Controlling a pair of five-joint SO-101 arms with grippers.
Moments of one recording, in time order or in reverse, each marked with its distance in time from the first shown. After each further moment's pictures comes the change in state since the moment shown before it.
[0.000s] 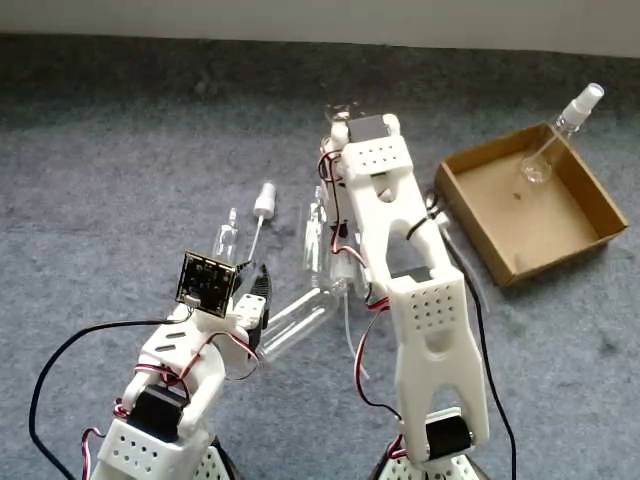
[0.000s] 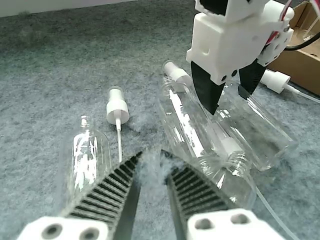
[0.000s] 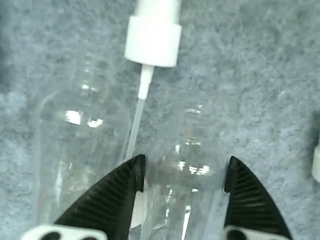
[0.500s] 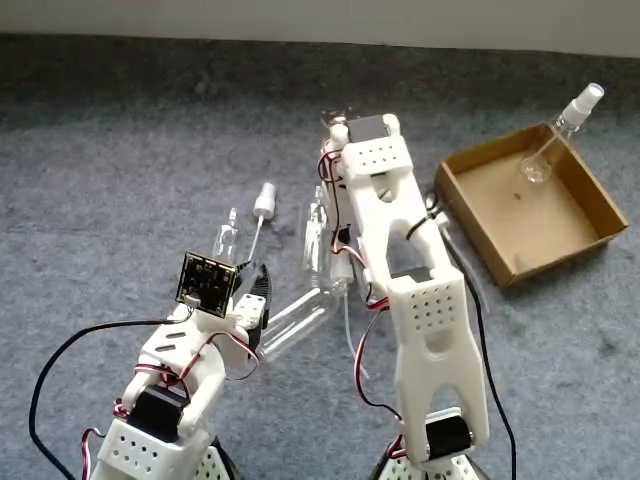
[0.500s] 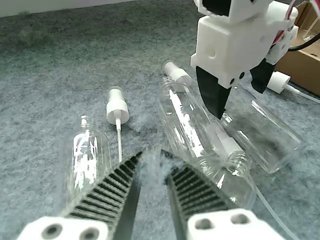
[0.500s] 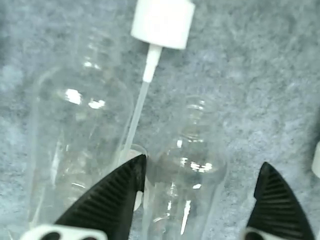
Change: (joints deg) left arm 0.0 0.0 0.0 0.0 0.0; right arm -0.1 0.0 0.0 2.8 3.6
